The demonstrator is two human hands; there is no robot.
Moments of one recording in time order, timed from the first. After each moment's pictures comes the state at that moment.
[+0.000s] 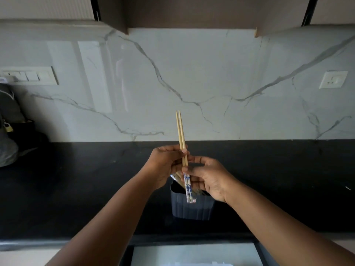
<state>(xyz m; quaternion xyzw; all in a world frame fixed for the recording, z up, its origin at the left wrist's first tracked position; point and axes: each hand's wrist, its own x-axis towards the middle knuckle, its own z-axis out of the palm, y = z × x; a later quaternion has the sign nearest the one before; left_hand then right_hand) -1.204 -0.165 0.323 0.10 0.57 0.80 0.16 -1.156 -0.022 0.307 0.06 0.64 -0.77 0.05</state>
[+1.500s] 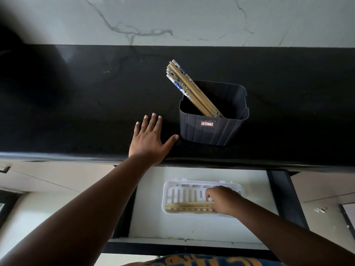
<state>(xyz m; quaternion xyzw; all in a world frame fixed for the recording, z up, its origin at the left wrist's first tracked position) -1.220 -0.223 0.092 0.12 0.99 0.10 -0.01 -1.087 0.013 0.006 -0.03 0.92 -0.13 0.36</state>
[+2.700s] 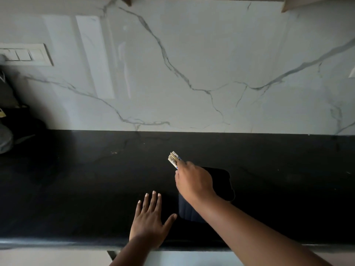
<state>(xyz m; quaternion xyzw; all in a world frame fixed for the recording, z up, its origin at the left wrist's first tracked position) -1.218 -0.222 0.091 0.12 0.99 0.10 0.00 -1.230 -0.075 0.232 -0.04 0.98 -0.09 -0.19</state>
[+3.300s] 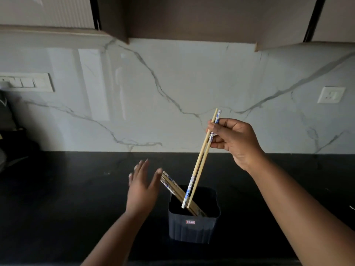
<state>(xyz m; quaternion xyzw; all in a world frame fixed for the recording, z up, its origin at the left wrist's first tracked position) -1.232 -0.198 0.258 0.07 0.83 0.52 -0.16 -1.193 0.029 0.401 -0.08 0.69 -0.69 -0.21</state>
